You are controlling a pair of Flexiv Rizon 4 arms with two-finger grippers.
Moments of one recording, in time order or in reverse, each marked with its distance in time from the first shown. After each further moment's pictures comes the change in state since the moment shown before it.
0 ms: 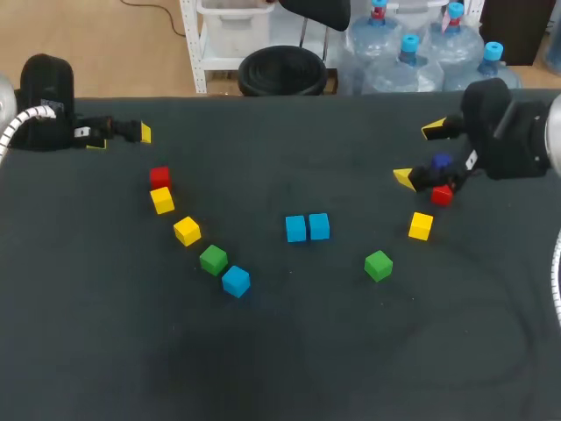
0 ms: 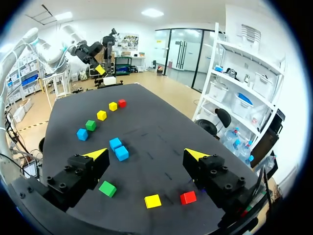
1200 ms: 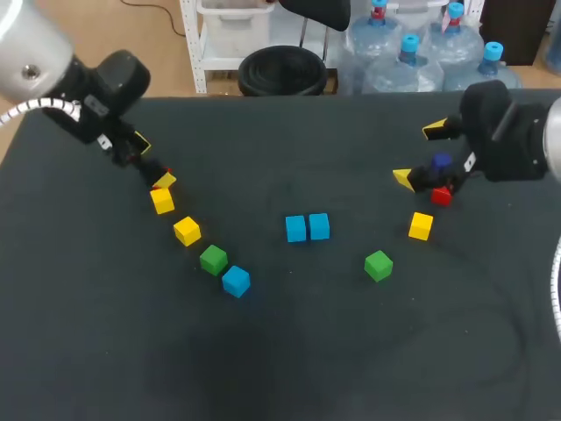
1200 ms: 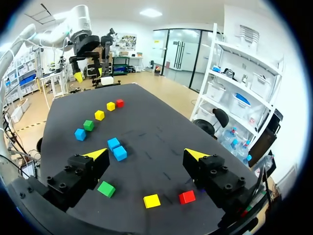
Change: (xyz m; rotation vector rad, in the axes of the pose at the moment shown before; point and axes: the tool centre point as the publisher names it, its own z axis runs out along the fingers) left arm 0.035 -0.058 -0.012 0.144 0.424 0.684; right arm 0.000 0.000 0.000 0.026 -0.001 0.000
